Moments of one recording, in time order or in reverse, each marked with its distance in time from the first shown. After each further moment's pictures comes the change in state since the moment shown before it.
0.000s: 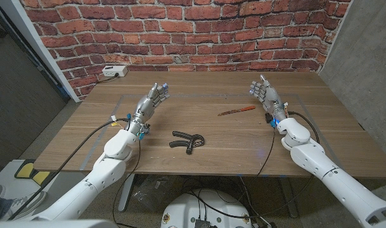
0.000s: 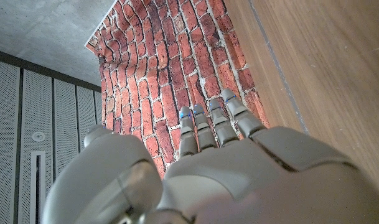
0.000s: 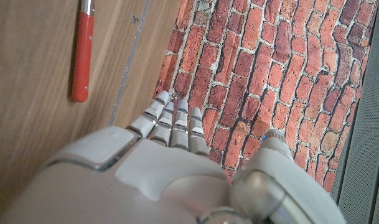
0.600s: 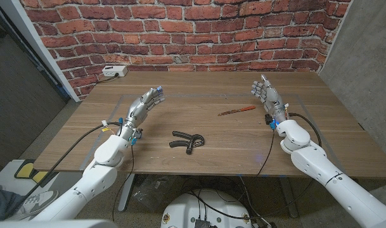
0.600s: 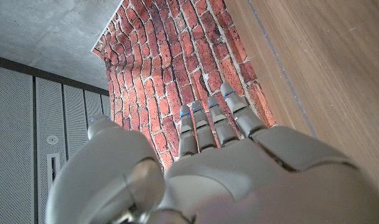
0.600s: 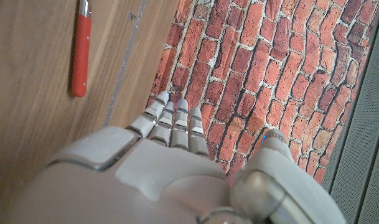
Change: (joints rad) left arm 0.094 0.059 -0.055 -0.042 0.016 -0.086 -0.001; left_hand 0.100 -0.005 0.014 -0.047 -0.004 0.021 0.037 -0.012 0.000 0.066 -0.007 0.000 0.000 0.065 -0.021 0.000 -0.003 0.101 -0.007 0.005 -0.001; right arm -0.069 -0.010 0.013 -0.121 -0.052 -0.029 -0.113; right_hand 0.000 0.000 0.000 0.000 -0.004 0.000 0.000 -0.004 0.000 0.000 0.000 0.000 0.000 0.000 0.000 0.000 0.000 0.006 0.006 -0.009 0.000
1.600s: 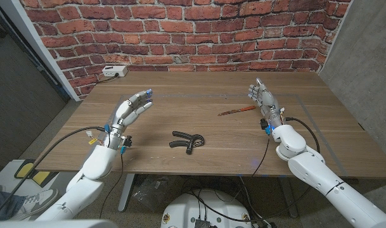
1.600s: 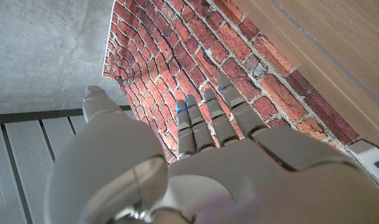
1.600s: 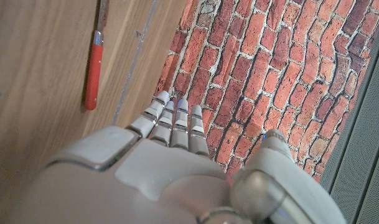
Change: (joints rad) left arm 0.124 -0.016 -0.157 -0.027 0.474 -0.153 0.287; left_hand 0.162 -0.021 0.011 -0.082 0.004 0.076 -0.015 0.000 0.000 0.102 -0.061 0.000 0.000 0.098 -0.003 0.000 0.000 0.098 -0.027 0.000 -0.001; right arm -0.075 -0.008 -0.006 -0.129 -0.058 -0.071 -0.099; right_hand 0.000 0.000 0.004 -0.004 0.000 0.000 0.000 0.000 0.000 0.005 -0.005 0.000 0.005 0.005 0.005 -0.005 0.000 0.000 0.000 -0.006 0.000
